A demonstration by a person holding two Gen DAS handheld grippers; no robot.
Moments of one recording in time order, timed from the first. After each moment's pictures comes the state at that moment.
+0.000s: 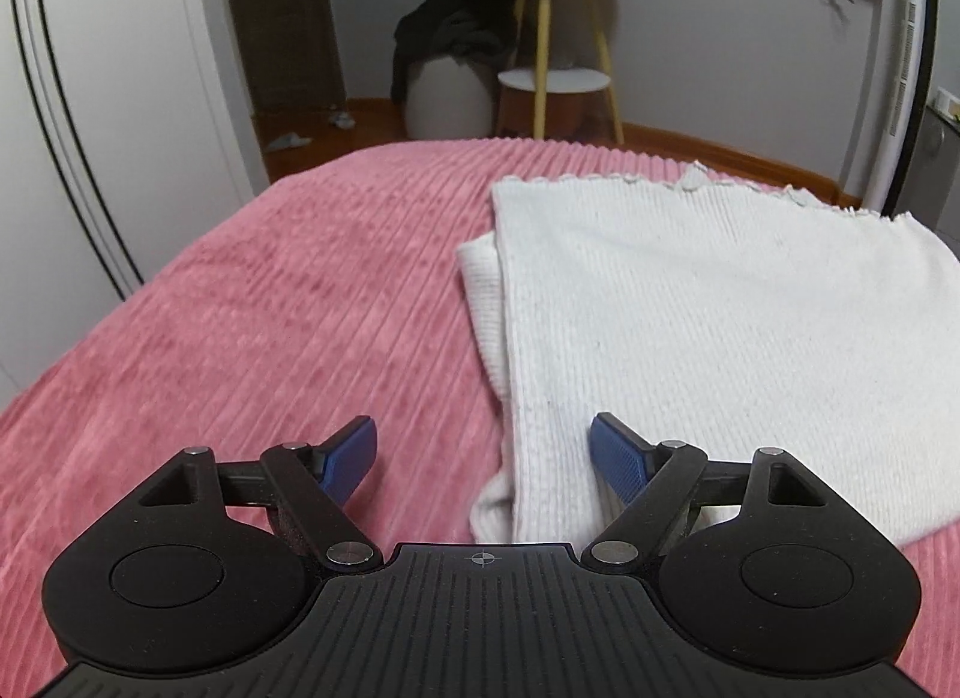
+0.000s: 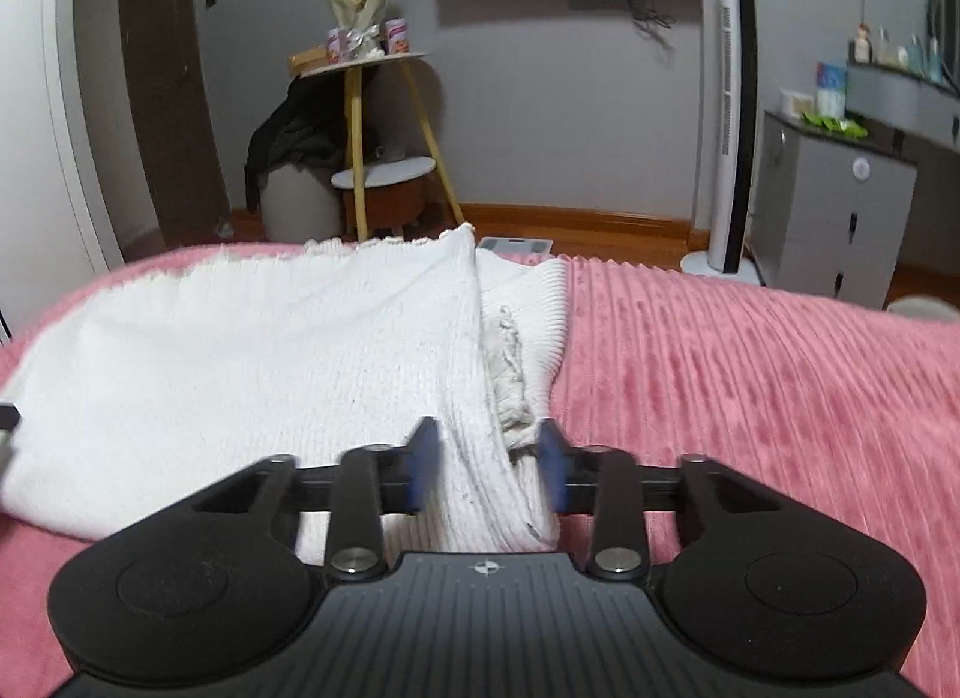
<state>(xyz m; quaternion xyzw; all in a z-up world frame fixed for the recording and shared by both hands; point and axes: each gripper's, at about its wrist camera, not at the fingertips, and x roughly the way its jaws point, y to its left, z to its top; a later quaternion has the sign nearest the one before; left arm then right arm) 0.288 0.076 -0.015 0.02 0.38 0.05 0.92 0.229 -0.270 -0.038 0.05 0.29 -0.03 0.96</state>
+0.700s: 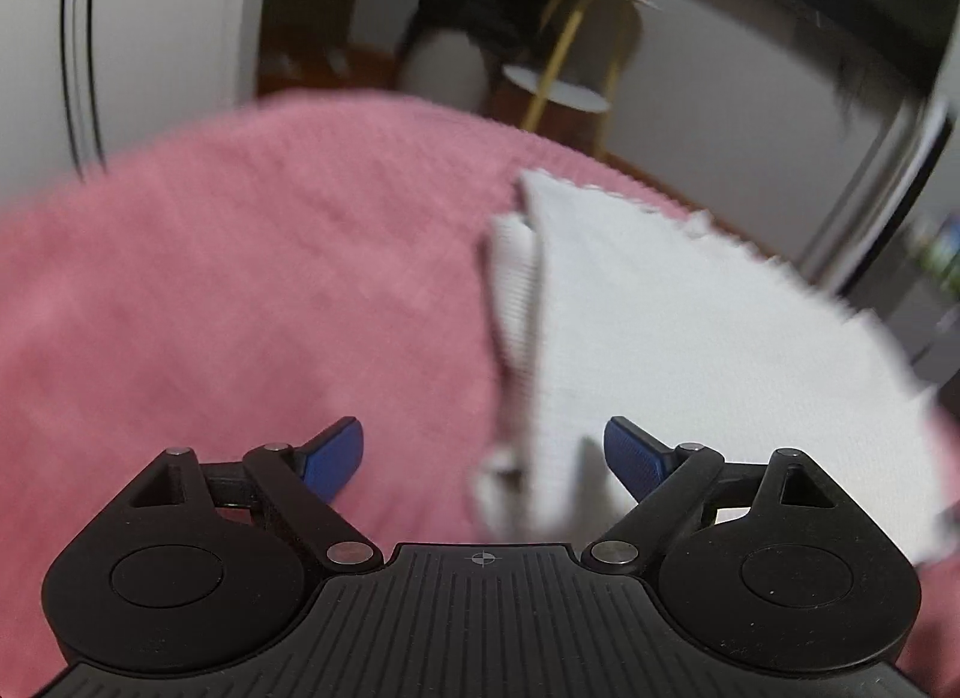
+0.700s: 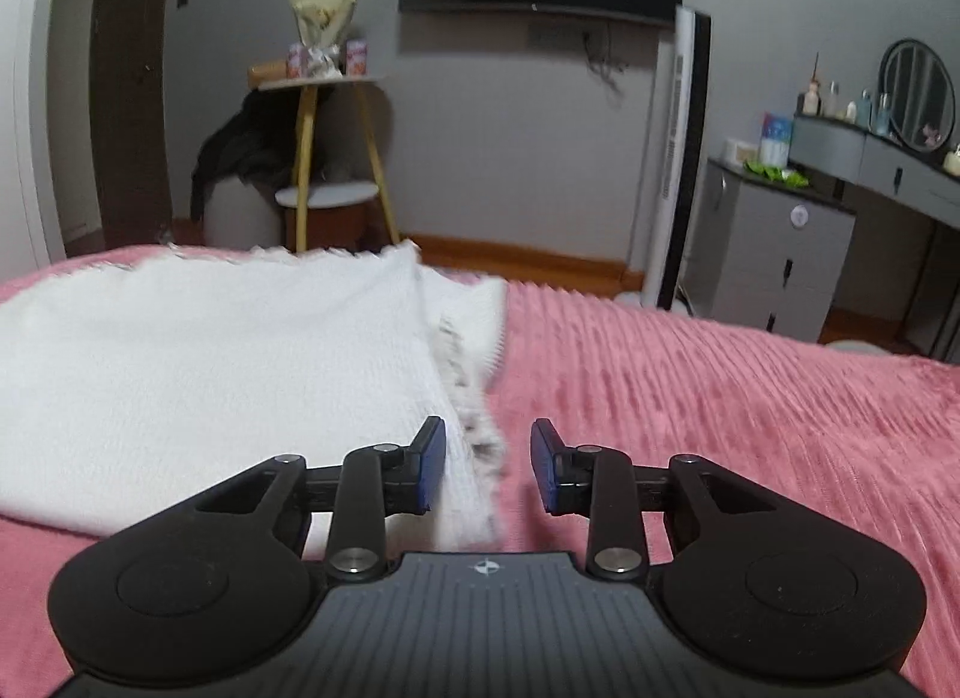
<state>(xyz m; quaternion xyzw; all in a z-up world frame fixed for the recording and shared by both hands) 0.275 0.134 -0.022 -0.19 0.38 0.00 0.90 0.204 -0.251 -0.036 0.01 0.25 -0.09 0.96</state>
